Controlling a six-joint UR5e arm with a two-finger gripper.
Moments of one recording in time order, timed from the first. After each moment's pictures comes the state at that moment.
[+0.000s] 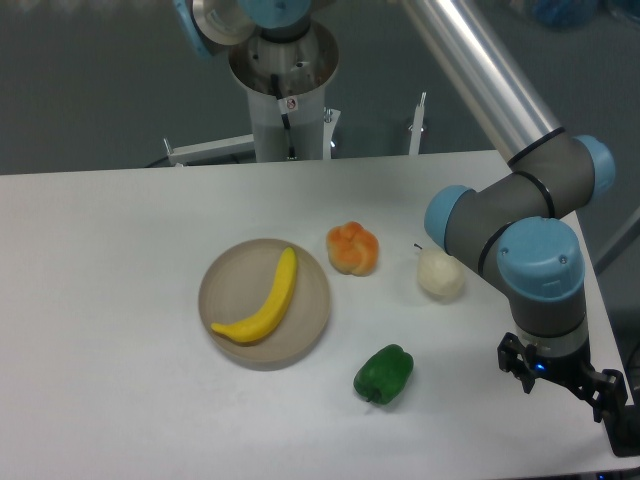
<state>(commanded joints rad) 2.37 -2.34 -1.06 -0.87 1.73 1.21</state>
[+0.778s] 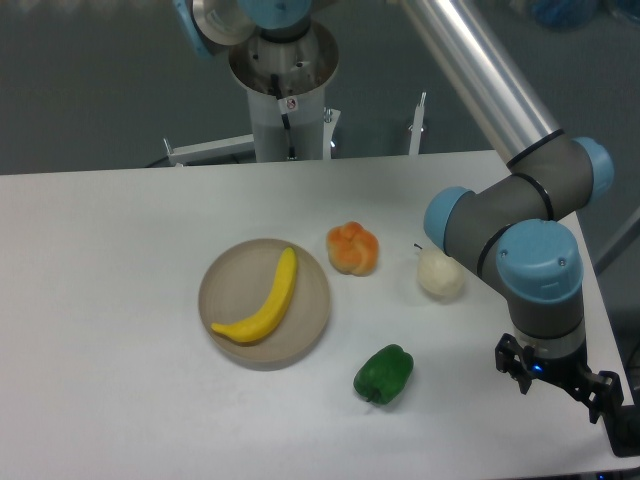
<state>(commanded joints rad) 2.37 -2.34 -1.08 -0.87 1.71 1.21</state>
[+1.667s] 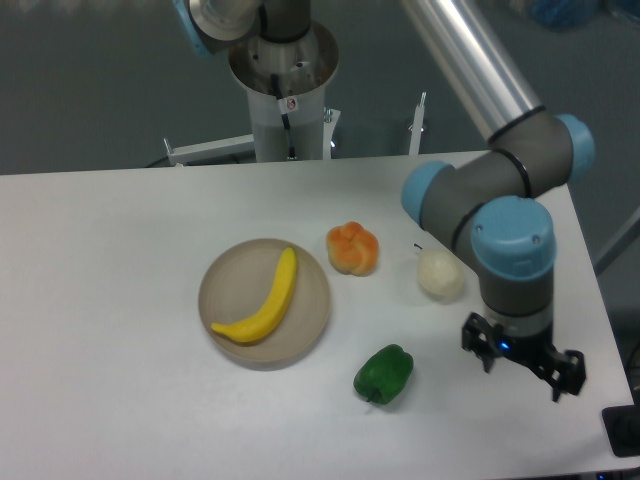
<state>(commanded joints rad) 2.34 -2.16 -1.27 -1.05 1.65 1.12</state>
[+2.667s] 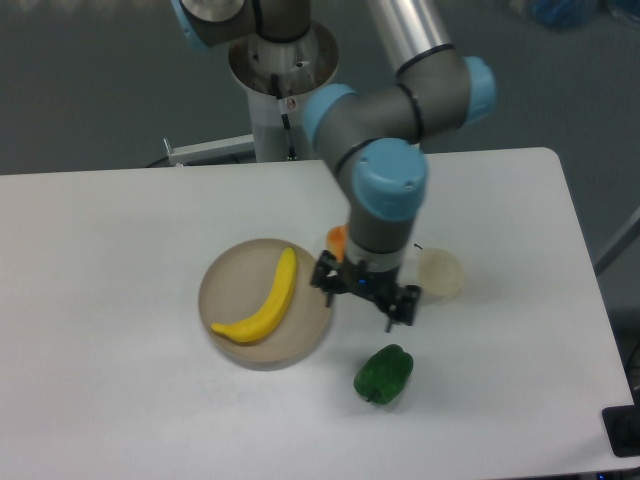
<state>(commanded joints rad) 2.16 -1.95 -1.67 -1.02 1.48 0.75</state>
